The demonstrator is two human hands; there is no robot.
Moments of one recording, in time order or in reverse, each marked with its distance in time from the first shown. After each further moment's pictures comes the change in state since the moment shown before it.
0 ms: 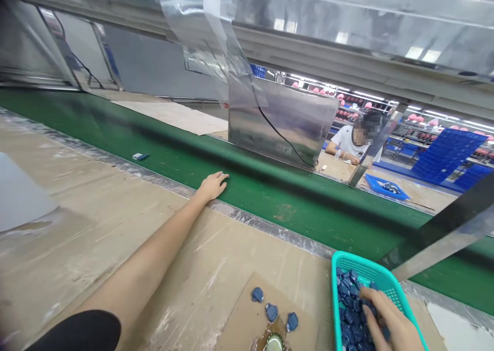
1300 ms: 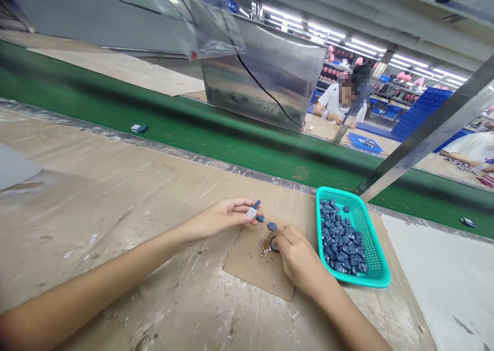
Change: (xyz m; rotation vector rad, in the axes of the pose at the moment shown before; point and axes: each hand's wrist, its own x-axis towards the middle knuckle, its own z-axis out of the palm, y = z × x) left_hand -0.212 0.161 -0.047 -0.981 -0.937 -0.215; right_hand 0.004 -0.122 0.043 0.354 -0.430 -0.053
